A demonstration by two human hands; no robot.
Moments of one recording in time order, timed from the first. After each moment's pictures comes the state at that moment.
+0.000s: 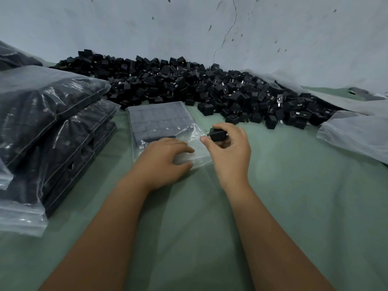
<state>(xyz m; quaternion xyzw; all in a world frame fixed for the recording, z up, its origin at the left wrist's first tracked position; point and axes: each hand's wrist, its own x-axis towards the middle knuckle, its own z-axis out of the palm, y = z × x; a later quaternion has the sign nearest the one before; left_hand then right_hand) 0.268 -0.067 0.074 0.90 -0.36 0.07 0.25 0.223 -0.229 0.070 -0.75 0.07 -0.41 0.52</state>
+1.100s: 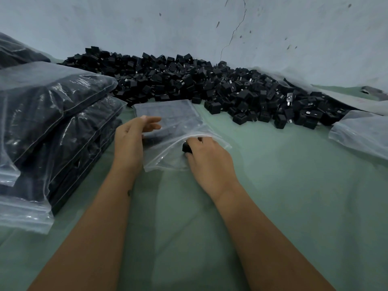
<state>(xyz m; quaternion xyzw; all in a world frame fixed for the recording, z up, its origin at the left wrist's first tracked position) 0.283 -0.042 0.082 0.70 -0.08 0.13 0.70 0.223 -0.194 0.070 -0.97 -0.03 -0.24 0.07</state>
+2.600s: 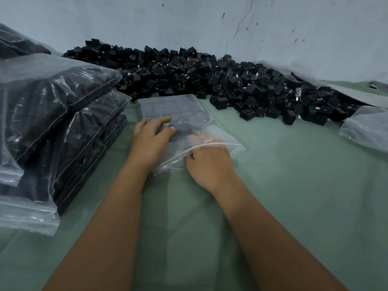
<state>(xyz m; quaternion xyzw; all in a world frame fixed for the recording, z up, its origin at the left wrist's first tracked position) 0.307 -0.043 0.058 0.85 -0.09 0.05 0.52 0.241 -0.181 0.061 -0.97 -0.04 -0.21 0.08</state>
